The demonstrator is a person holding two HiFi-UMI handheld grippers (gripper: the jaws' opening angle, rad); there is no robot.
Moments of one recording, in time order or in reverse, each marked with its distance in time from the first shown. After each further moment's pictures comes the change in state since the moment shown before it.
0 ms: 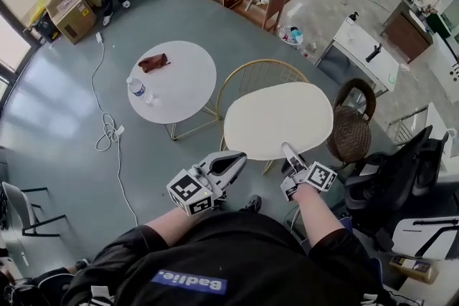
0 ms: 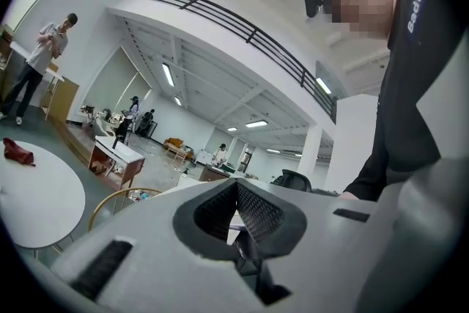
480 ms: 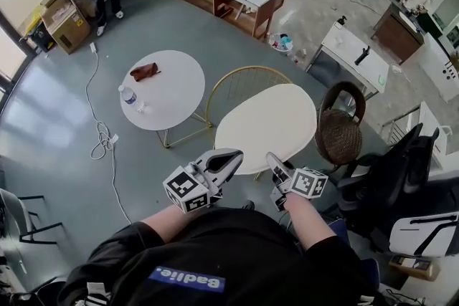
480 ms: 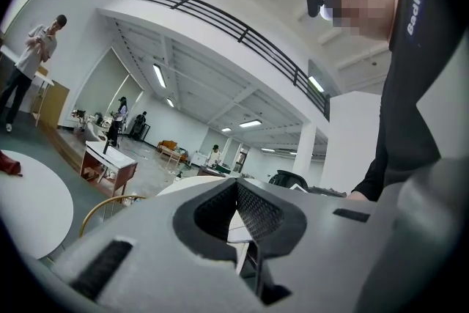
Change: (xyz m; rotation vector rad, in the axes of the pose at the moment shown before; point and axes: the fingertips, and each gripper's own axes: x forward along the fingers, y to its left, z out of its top) left arm 0.031 -0.016 0.016 0.043 -0.002 -0.046; right arm -0.018 0.029 -0.010 -0.196 0.148 -0.127
